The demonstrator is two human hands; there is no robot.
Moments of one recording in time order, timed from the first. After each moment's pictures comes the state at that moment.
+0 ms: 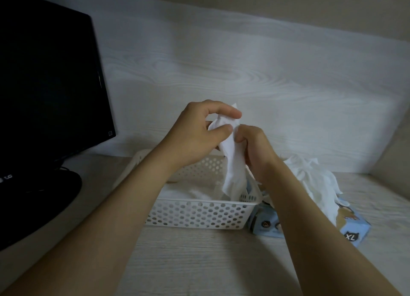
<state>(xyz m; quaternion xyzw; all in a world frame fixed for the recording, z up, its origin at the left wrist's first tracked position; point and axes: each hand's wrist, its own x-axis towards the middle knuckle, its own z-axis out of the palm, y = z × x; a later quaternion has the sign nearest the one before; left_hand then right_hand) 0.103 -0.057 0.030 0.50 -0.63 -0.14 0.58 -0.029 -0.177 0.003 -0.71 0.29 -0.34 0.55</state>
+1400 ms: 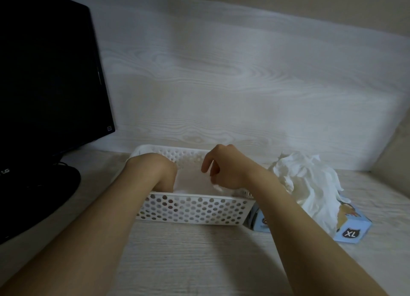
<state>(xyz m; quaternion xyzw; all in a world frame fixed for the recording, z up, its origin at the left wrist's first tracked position) 0.165 -0.068 -0.024 0.81 -0.55 -0.15 -0.16 -0.001 -0.175 -0.027 -0.94 0.32 -0.09 0.10</state>
